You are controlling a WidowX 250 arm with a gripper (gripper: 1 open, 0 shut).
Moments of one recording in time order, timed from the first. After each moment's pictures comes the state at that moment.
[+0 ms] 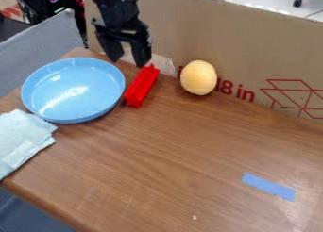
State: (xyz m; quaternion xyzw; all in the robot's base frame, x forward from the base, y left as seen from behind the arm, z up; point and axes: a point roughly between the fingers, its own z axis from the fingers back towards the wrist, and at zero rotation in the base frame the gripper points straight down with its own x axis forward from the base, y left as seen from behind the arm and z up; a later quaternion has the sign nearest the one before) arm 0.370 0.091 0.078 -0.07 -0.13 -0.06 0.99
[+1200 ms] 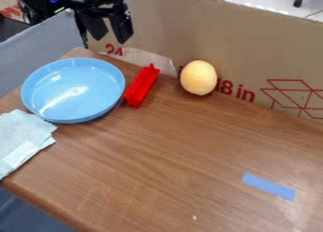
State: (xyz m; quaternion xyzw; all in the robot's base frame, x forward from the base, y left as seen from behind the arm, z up) arm 0.368 0.132 0.123 -0.08 -0.15 -0.05 0.98
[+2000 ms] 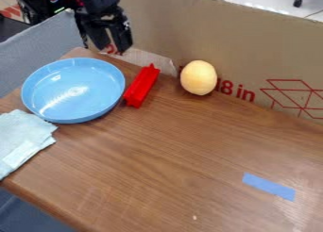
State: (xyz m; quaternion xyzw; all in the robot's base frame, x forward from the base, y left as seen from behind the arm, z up) arm 0.405 0.118 0.070 -0.11 -0.11 -0.12 0.98
